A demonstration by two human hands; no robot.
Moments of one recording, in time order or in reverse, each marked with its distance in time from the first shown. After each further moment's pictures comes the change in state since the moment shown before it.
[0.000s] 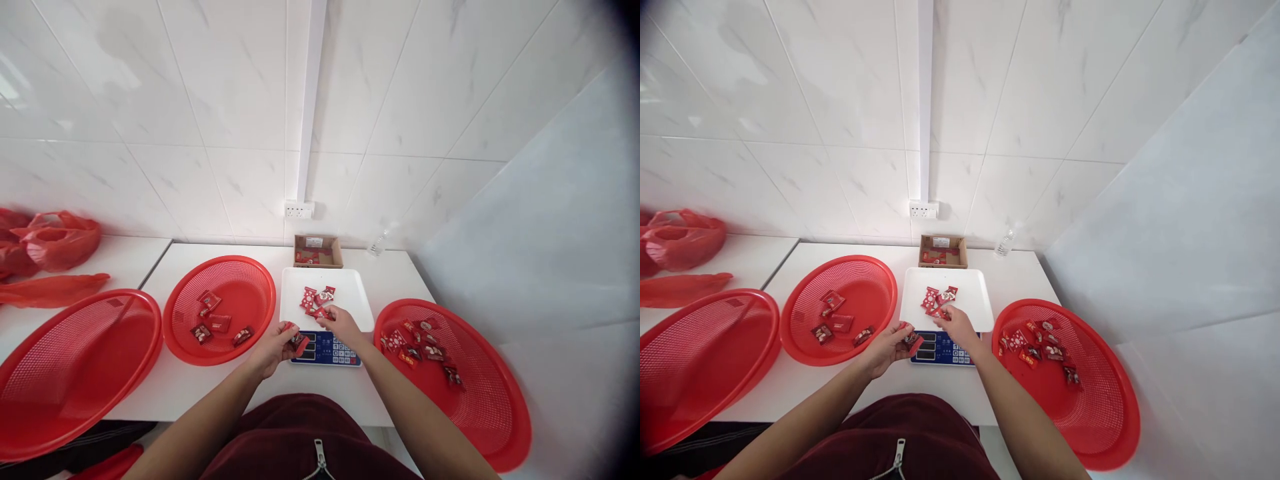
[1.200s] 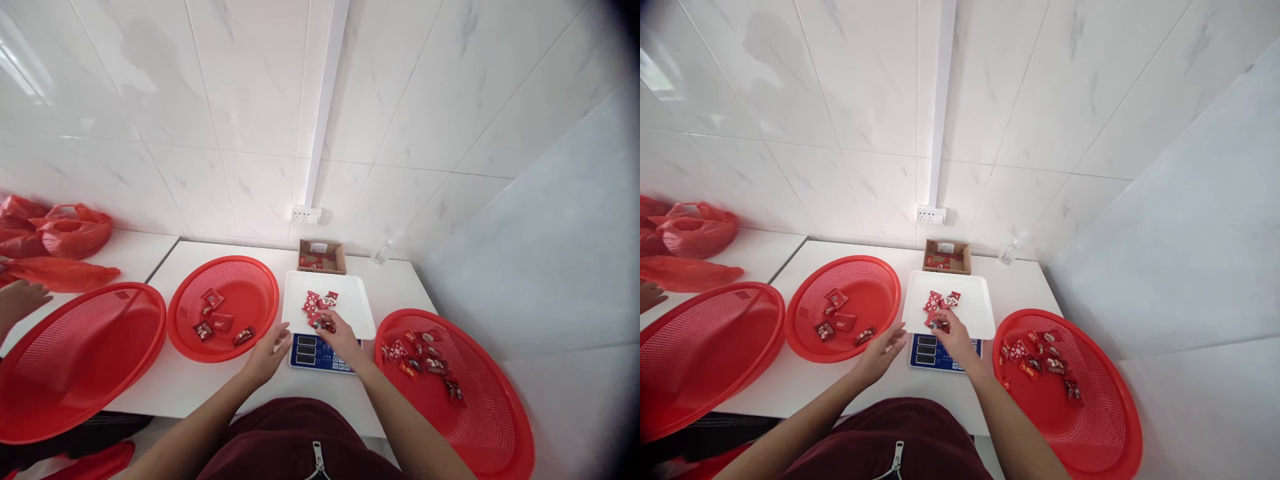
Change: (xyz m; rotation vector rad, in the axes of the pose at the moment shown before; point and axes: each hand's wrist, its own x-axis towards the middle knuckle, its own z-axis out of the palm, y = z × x) left_hand -0.010 -0.017 -0.034 0.791 0.128 0.494; right_hand -0.016 -0.001 0.015 0.051 0.091 -0.134
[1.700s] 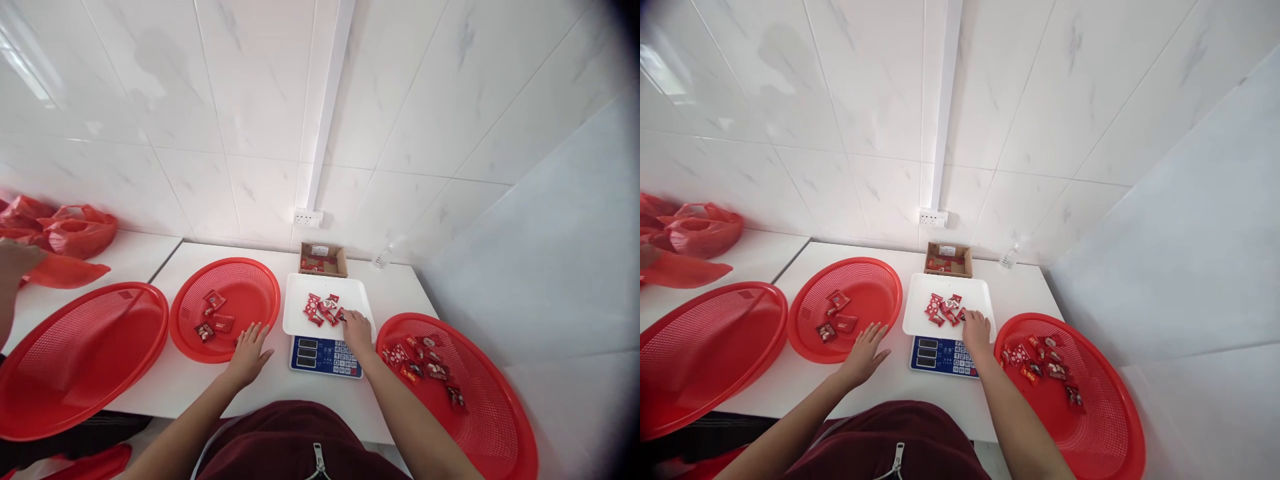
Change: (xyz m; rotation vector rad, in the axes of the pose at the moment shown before) left_hand -0.005 -0.048 -0.028 0.851 -0.025 -0.089; right_hand 0.023 0.052 -0.033 -0.956 0.147 0.128
